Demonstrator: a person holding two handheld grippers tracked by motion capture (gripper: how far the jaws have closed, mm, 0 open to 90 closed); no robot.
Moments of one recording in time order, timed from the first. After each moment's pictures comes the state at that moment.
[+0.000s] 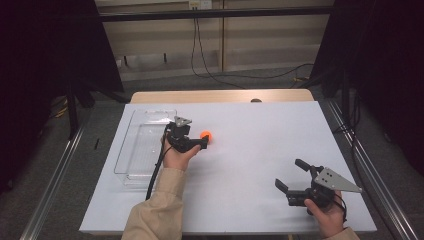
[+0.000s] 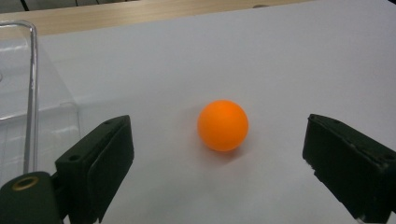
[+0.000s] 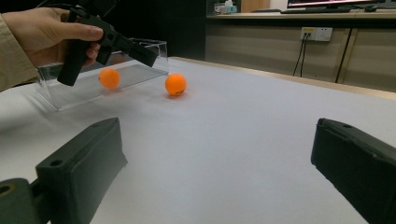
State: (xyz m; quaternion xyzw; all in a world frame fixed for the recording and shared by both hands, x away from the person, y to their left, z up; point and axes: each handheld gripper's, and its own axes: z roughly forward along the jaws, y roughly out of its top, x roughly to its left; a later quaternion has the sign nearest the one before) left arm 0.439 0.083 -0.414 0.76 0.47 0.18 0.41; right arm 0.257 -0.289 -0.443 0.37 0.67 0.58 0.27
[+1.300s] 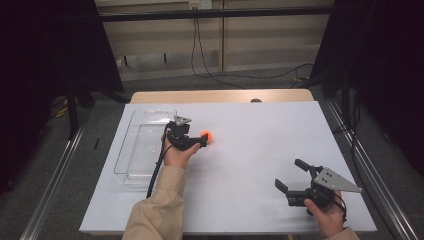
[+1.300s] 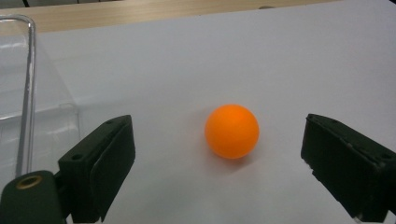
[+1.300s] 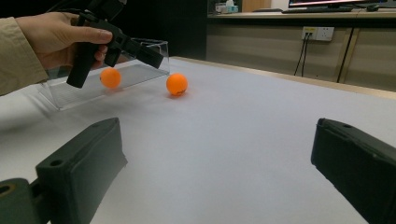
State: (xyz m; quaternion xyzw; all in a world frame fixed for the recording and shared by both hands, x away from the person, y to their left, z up) left arm 0.448 0.083 -0.421 0.76 0.48 0.18 0.41; right arm 0.257 -0.289 -0.443 0.37 0.67 0.58 0.27
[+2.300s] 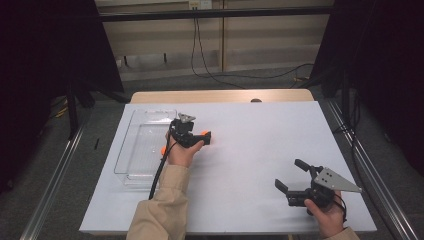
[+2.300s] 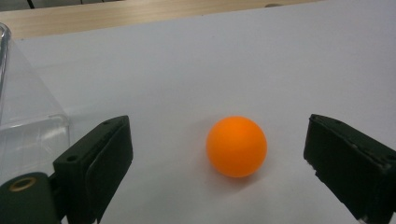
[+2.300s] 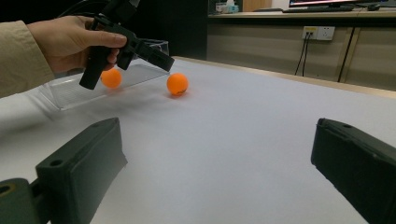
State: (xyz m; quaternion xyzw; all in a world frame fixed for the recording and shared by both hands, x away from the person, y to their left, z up) left arm 0.461 0.072 -0.427 0.76 0.48 0.18 0.40; right arm 0.257 -0.289 -0.444 0.37 0.67 0.58 0.27
